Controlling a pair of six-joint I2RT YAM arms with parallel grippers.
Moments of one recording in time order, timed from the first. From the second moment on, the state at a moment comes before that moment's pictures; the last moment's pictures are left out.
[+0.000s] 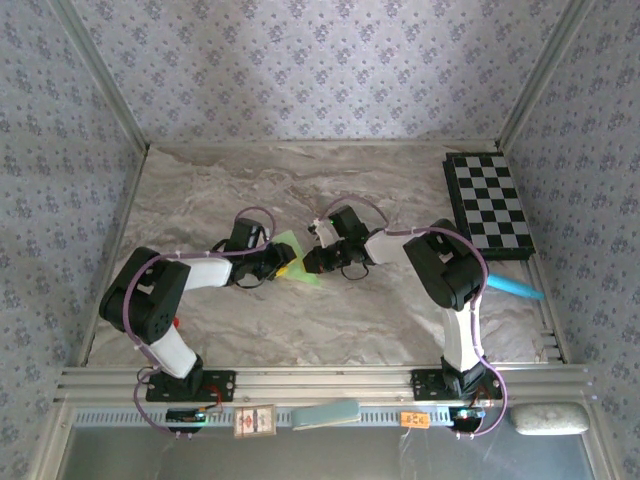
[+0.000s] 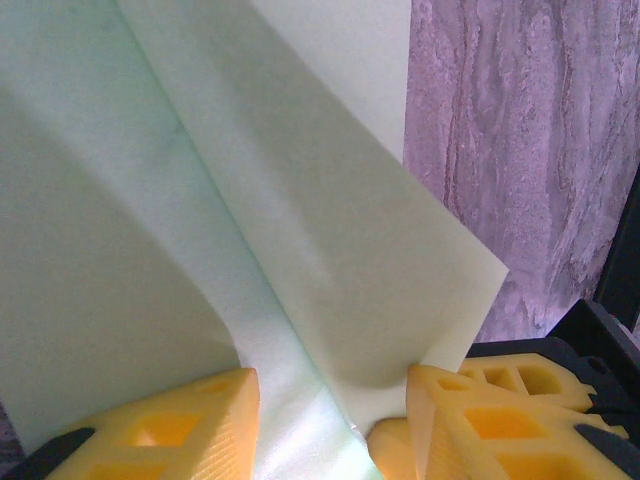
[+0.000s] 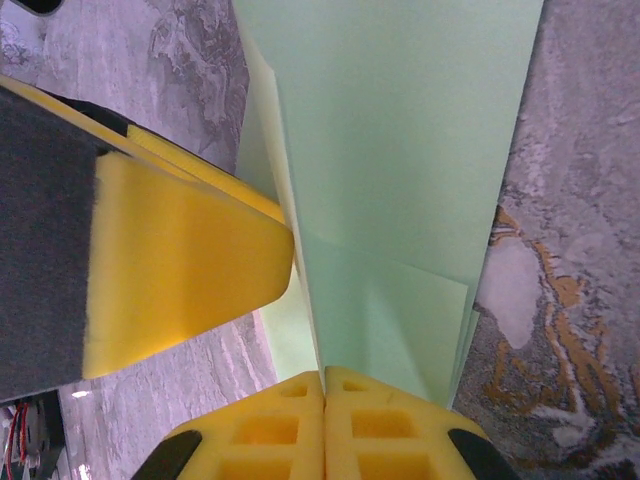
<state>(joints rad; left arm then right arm) -0.45 1.65 0.66 0.15 0.41 -1.06 0.64 2.00 1.09 0.02 -0.68 0.35</state>
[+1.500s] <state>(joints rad) -0.45 1.72 0.82 -0.09 0.42 -1.07 0.65 1.92 1.00 0.06 -0.59 0.26</state>
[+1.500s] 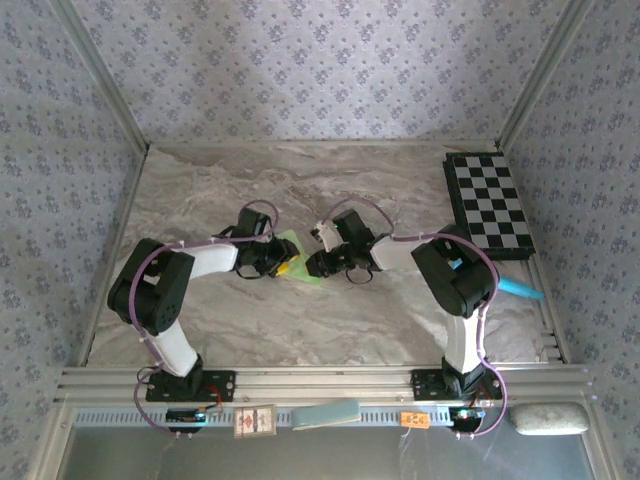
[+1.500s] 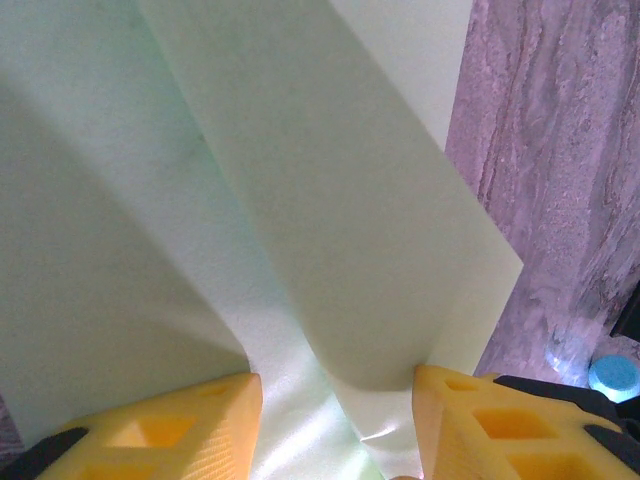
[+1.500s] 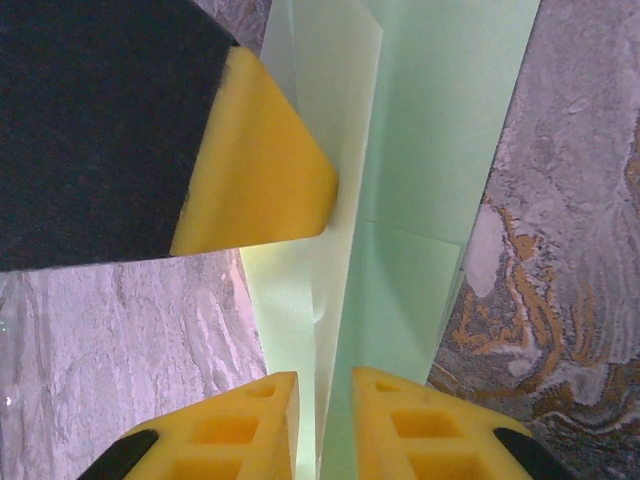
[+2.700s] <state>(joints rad) -0.43 1.62 0.85 -0.16 0.42 -1.00 0.60 1.99 1.00 0.11 -0.77 0.35</state>
